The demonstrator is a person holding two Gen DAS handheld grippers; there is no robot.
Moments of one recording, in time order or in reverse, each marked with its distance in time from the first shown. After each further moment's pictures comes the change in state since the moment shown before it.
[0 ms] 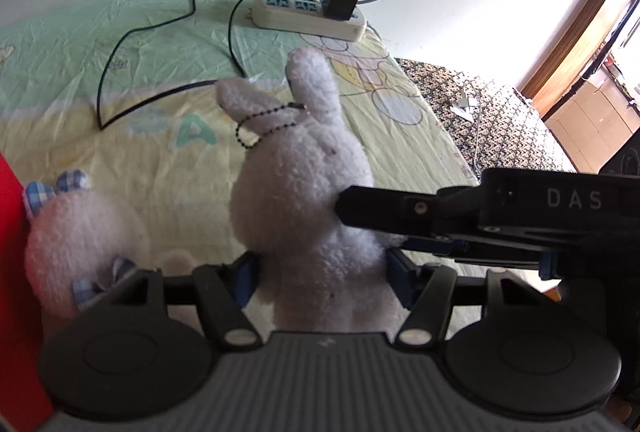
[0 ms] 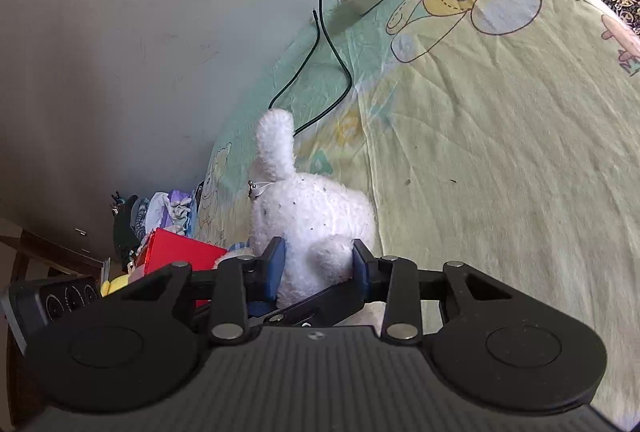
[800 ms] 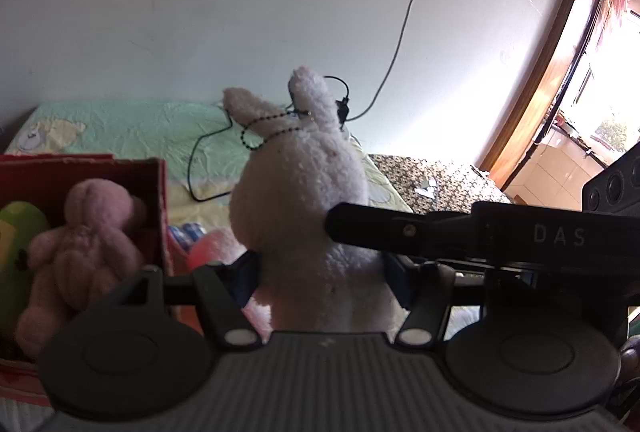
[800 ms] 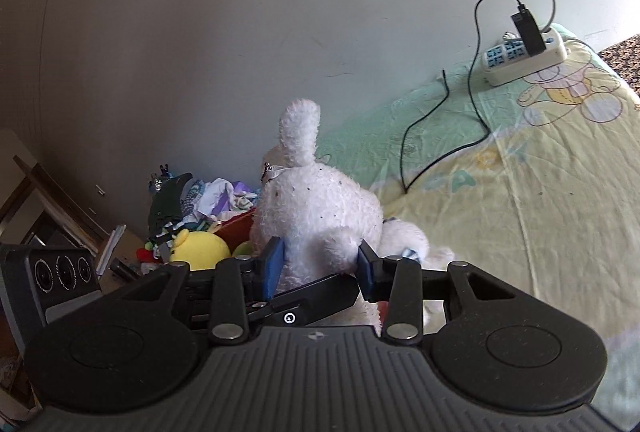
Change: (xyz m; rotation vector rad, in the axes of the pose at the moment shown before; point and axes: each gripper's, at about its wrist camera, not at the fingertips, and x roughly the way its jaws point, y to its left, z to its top) left arm -0.192 0.060 -0.056 0.031 -0.316 -0.049; right arm -0.035 0.160 -0.103 -0.311 -0.174 0.062
